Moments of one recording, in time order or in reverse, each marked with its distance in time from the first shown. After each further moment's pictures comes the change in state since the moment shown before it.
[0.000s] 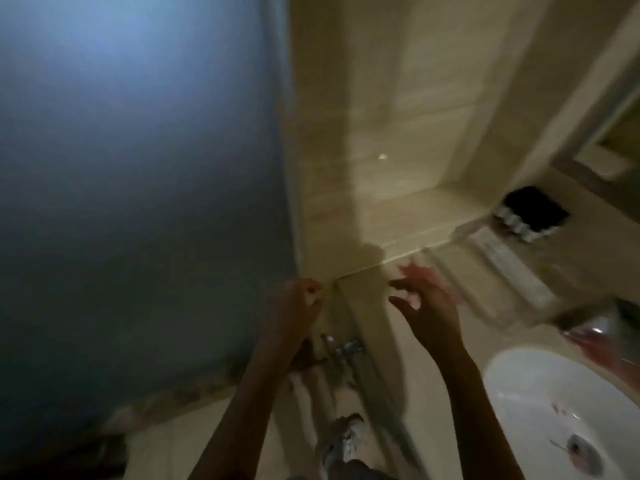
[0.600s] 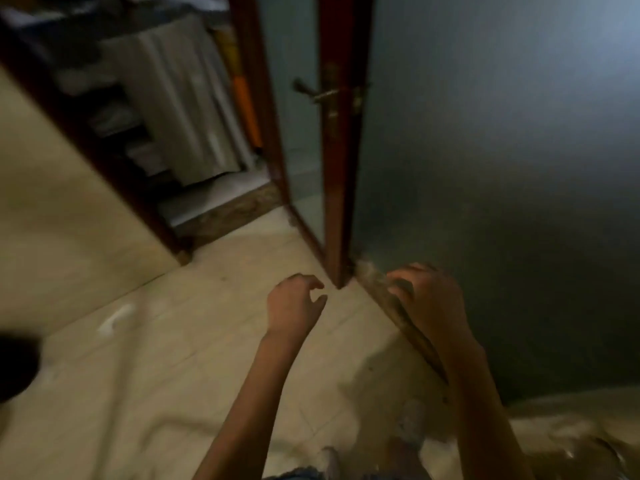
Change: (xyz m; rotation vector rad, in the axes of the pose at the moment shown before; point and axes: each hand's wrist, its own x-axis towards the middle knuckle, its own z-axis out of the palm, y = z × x) left_hand -0.458 -0.210 -0.106 0.077 0.612 -1.109; right_hand -0.275 -0.315 0.183 -0.050 -0.808 -1.248
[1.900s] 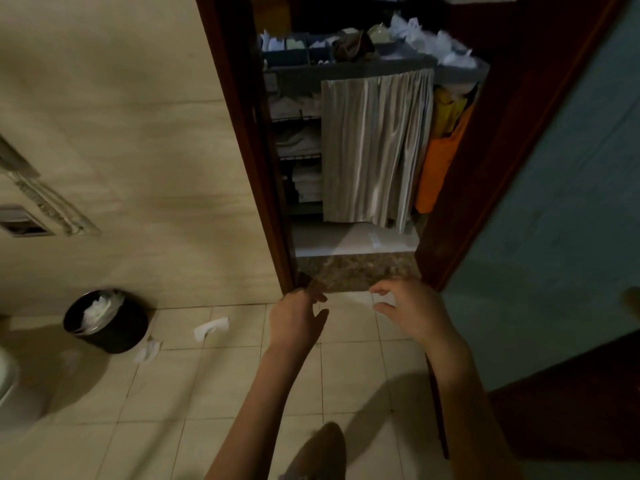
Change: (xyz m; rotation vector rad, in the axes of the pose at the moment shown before) left_hand 0.320 -0.300 -0.171 -0.056 0.310 -0.491; right_hand 0.478 -0.317 0.180 0.033 -0.479 -0.518
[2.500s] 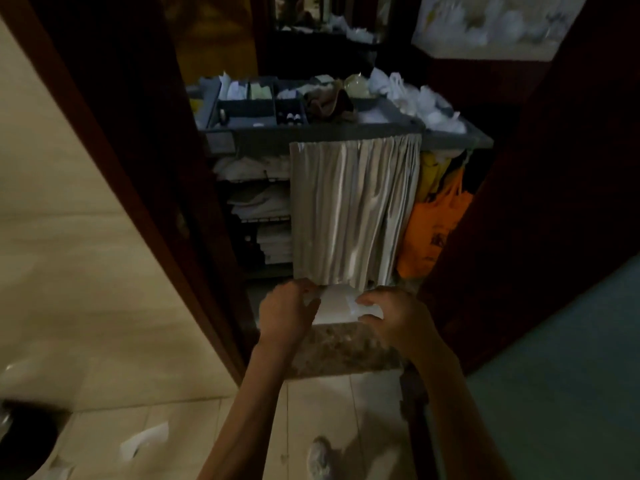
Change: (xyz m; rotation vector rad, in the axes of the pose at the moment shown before) left_hand 0.386 0.047 -0.010 -0.084 0.012 0.056; right_hand 0.332 0.076 -0.086 0.085 0.175 -0.057
